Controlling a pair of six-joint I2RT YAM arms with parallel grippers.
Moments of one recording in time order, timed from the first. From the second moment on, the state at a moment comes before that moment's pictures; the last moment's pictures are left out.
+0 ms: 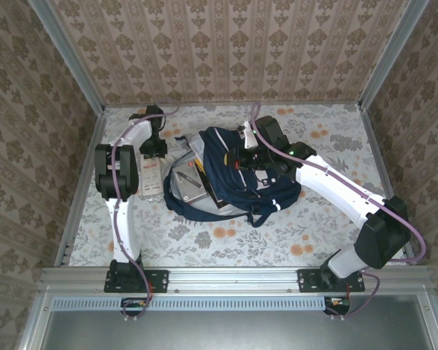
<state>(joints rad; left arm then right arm) -0.14 2.24 1.80 -0.96 -0.15 -0.20 0.59 1.51 1.32 -0.49 -0.35 0.63</state>
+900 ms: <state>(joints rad) -0.13 1.75 1.69 -1.04 0.03 -0.28 0.58 1.51 1.35 -0.52 -0.35 0.63</state>
